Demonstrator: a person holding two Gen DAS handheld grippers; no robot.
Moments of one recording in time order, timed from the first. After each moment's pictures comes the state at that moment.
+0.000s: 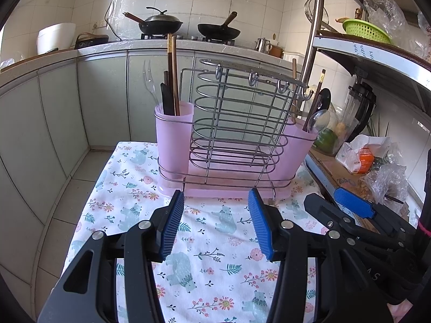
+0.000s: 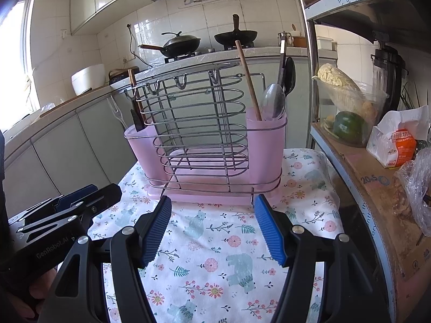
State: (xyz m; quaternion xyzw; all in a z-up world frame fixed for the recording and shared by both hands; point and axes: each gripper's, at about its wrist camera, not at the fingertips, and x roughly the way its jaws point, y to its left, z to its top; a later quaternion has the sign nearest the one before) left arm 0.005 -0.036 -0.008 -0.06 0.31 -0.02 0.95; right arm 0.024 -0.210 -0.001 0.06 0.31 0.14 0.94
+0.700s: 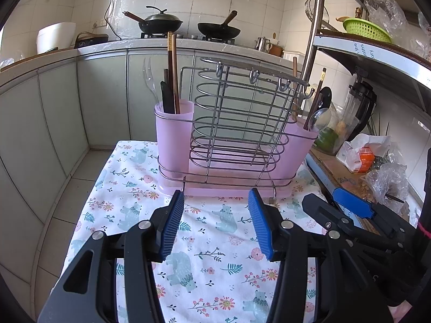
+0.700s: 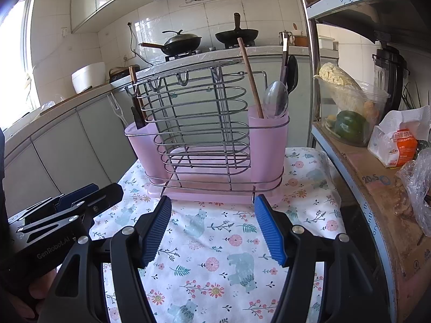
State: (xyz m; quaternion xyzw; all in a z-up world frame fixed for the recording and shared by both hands) left arm 0.006 -0.035 -0.009 -0.06 0.31 -0.03 0.95; right arm 0.024 -0.208 -0.003 0.06 0.31 0.15 0.94
